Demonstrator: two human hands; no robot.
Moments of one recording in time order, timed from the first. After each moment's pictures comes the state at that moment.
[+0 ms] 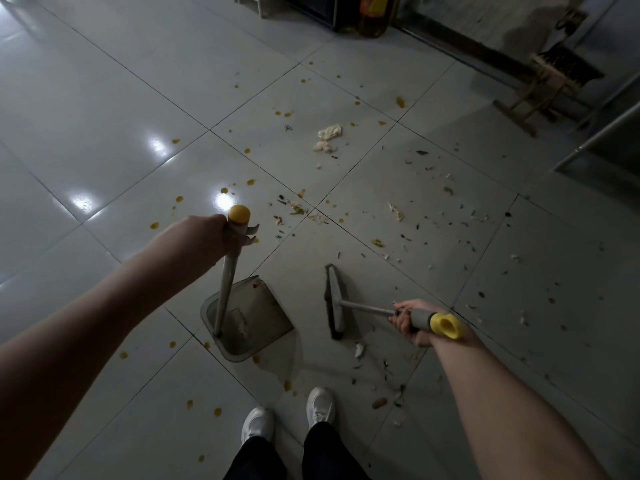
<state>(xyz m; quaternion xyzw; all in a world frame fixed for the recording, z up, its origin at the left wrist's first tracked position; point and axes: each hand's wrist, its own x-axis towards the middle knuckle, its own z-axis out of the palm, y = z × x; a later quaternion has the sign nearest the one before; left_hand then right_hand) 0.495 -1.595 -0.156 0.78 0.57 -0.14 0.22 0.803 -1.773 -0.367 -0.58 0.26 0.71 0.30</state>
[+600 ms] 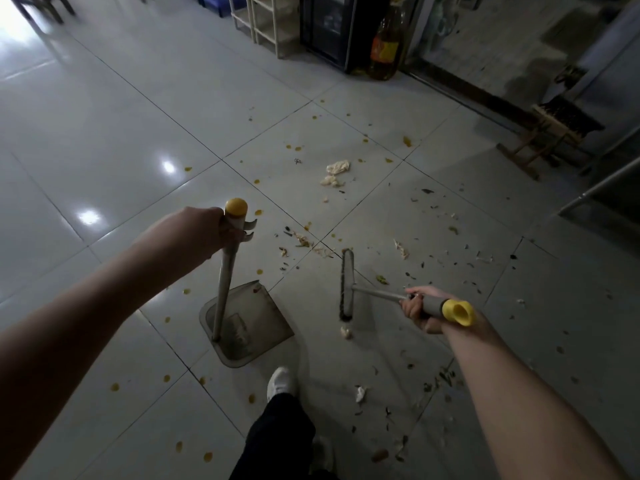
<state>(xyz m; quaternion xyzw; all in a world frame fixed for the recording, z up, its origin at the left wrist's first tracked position) 0.492 -1.510 -0.131 0.77 0.59 -0.09 0.20 0.840 -1.659 -0.303 -0.56 0.24 0.71 0.35</state>
